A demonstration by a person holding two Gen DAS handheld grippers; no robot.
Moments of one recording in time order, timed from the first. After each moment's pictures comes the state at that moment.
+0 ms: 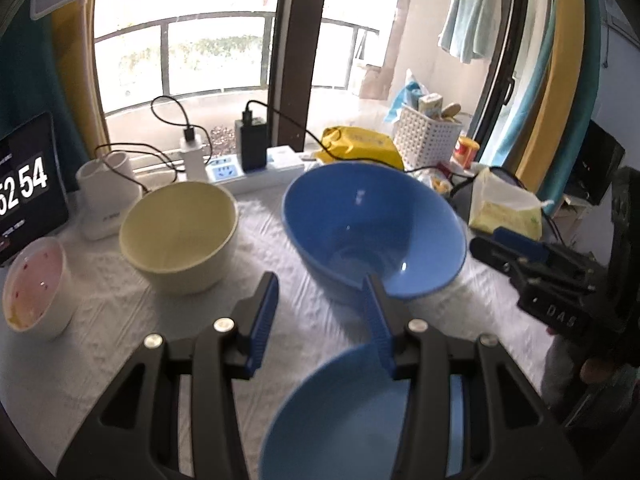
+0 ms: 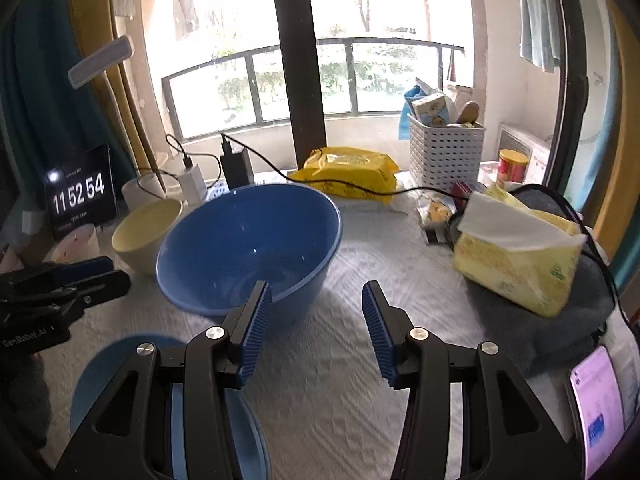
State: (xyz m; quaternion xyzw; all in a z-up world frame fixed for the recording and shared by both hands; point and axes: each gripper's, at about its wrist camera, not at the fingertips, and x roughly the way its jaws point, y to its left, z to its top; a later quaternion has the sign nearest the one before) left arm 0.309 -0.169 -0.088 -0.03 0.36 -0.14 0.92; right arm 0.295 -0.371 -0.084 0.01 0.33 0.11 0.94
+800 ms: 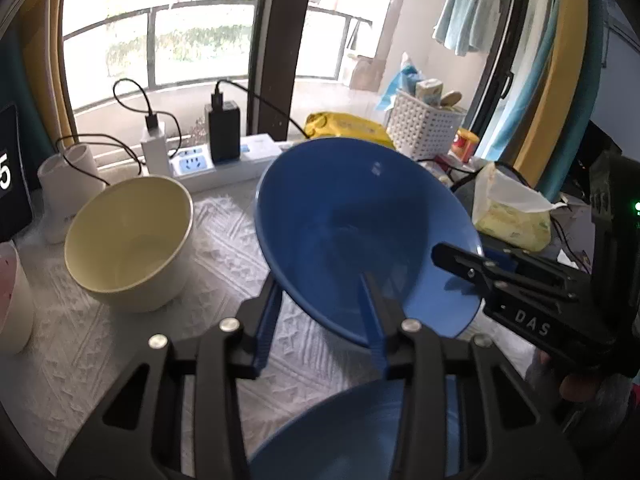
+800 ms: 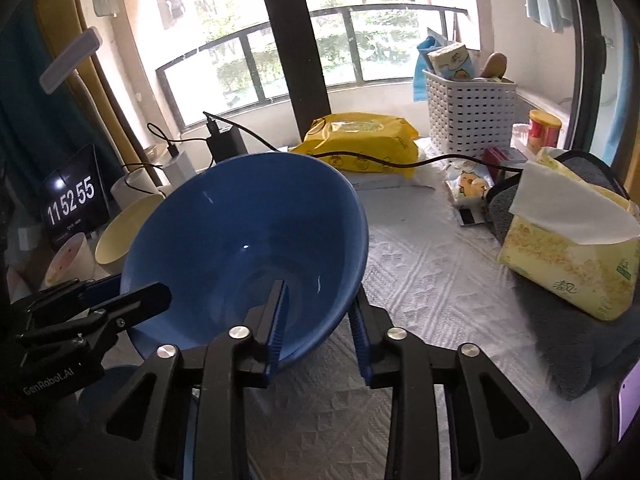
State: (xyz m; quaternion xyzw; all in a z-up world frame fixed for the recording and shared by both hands) left arm 0.338 -0.190 -0.109 -0.03 0.38 -0.16 0.91; right arm 0.342 -0.367 -0.111 0.04 0.38 0.12 0.92
